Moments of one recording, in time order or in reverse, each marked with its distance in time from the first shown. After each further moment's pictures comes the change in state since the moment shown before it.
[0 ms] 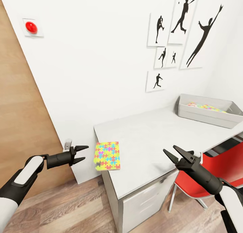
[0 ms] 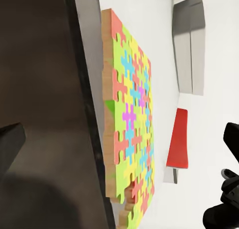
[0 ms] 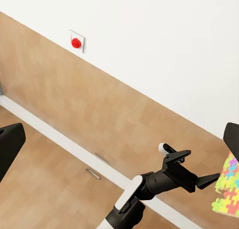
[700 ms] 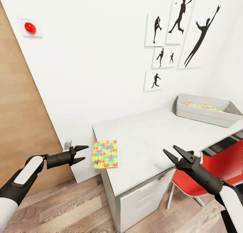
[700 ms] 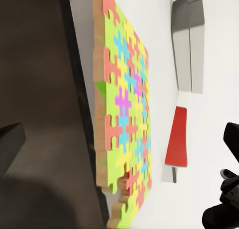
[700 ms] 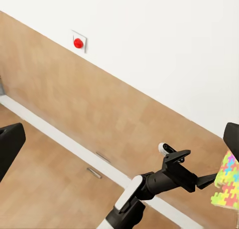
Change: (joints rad) left arm 0.000 0.000 0.001 0.000 0.002 0.000 -0.001; right arm 0.000 0.000 0.000 0.000 0.000 0.000 0.000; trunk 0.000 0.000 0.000
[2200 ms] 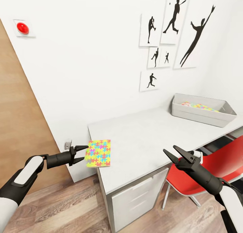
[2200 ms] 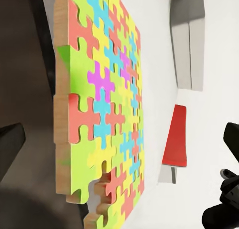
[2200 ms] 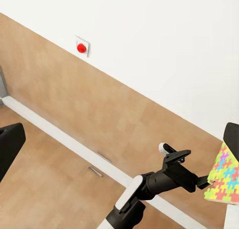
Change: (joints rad) left arm 0.000 0.000 0.000 0.000 0.000 0.000 0.000; right arm 0.000 0.000 0.000 0.000 0.000 0.000 0.002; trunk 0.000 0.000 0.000
